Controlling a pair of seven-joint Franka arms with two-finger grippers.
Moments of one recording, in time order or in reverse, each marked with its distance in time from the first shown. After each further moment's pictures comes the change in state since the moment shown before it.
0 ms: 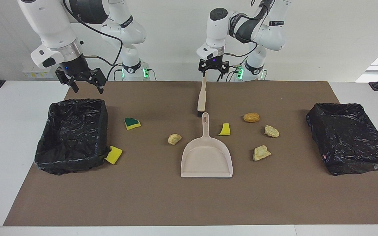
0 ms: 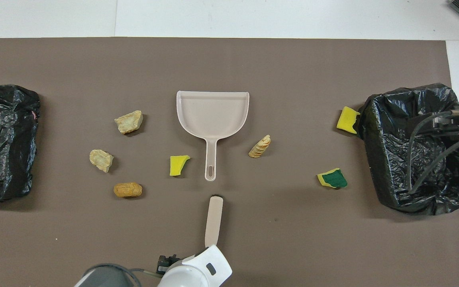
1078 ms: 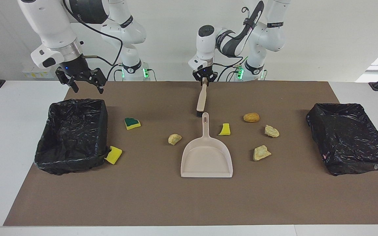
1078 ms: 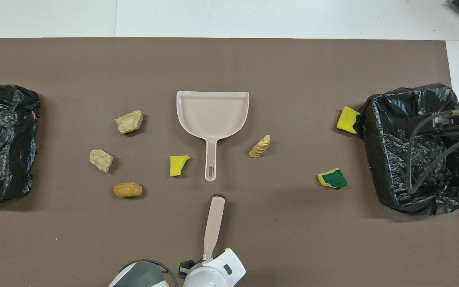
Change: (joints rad) left arm -0.080 0.147 0.019 -0.023 0.002 0.149 -0.090; right arm 0.000 0.000 0.000 0.000 0.000 0.000 0.000
